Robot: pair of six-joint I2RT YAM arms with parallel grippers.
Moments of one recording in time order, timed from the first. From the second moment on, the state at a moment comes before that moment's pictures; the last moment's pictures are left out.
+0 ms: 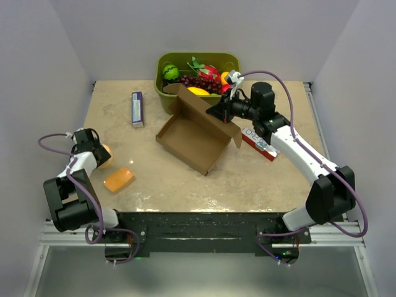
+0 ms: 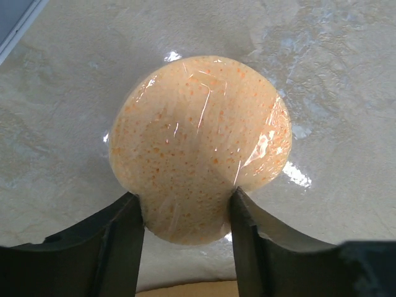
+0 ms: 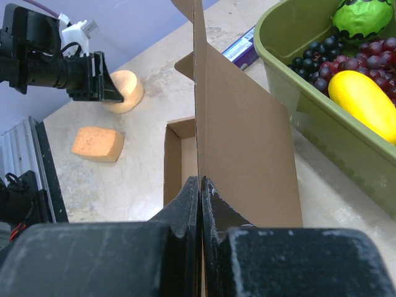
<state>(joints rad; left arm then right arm) 0.37 1.42 0.70 -0.21 -0.15 -0.37 0.42 1.49 1.25 0.02 -0.63 0.14</state>
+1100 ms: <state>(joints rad) -0.38 1.34 0.90 -0.09 0.08 -0.43 0.42 1.48 1.24 0.02 -0.62 0.15</state>
